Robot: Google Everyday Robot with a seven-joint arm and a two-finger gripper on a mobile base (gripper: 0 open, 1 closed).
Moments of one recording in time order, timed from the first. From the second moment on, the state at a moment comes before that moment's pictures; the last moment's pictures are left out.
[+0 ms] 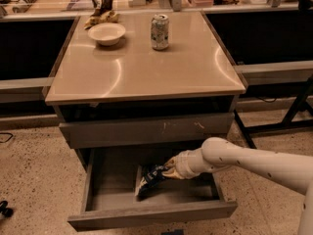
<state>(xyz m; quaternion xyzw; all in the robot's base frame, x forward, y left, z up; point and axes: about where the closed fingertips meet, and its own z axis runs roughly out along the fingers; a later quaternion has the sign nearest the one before) 0.546 -0.045 0.461 -0.67 0.65 0.16 0.32</state>
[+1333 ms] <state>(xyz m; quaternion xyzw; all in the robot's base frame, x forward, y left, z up) 0.546 -0.045 0.460 -0.67 0.65 0.16 0.32</state>
